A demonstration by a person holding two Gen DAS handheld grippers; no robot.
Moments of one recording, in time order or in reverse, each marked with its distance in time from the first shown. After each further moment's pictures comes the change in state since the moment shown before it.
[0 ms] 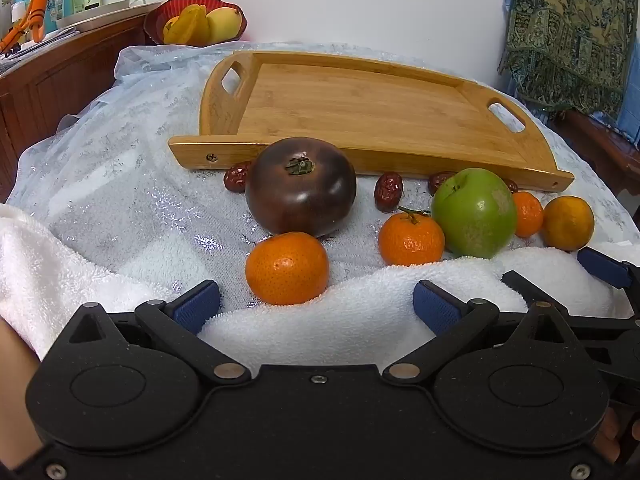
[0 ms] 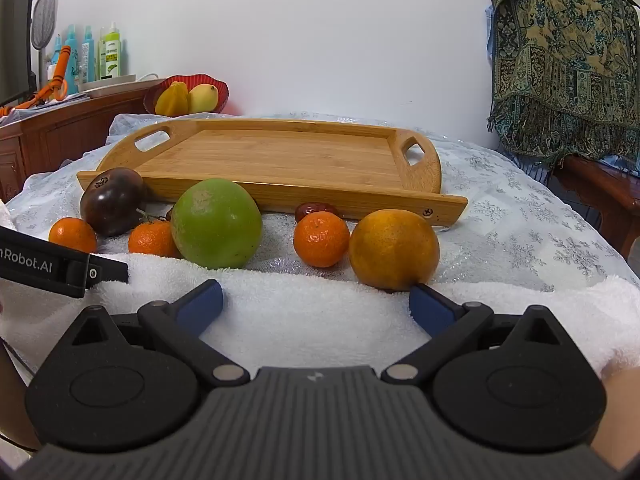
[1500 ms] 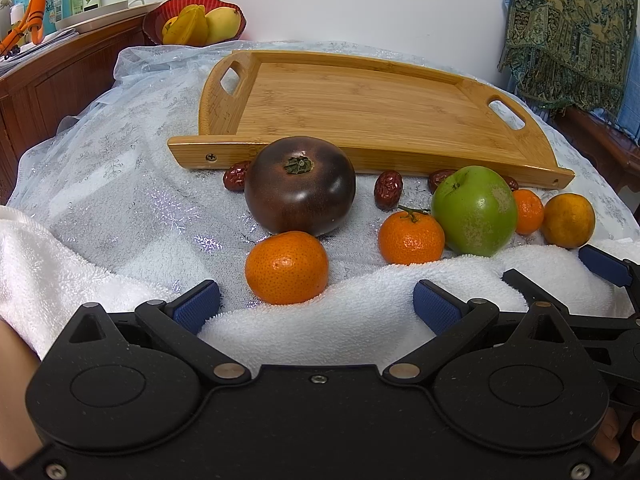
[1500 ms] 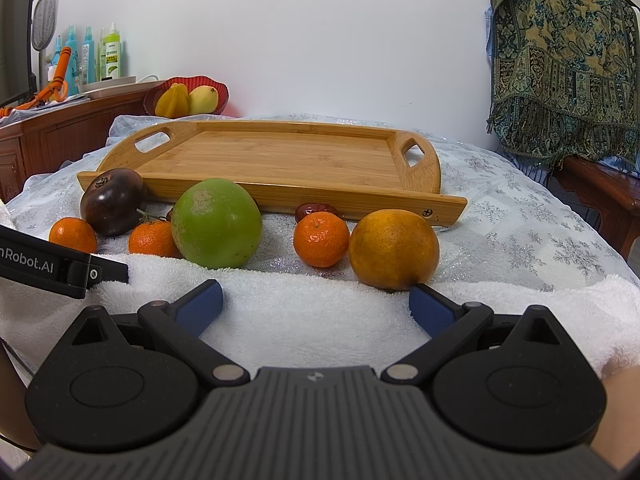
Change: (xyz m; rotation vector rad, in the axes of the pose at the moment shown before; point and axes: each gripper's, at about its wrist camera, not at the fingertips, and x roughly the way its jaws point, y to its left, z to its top) left arm 0.000 -0.001 0.000 0.010 0.003 0.008; right arm -0.001 0.000 -0.001 -0.002 -0.004 -0.001
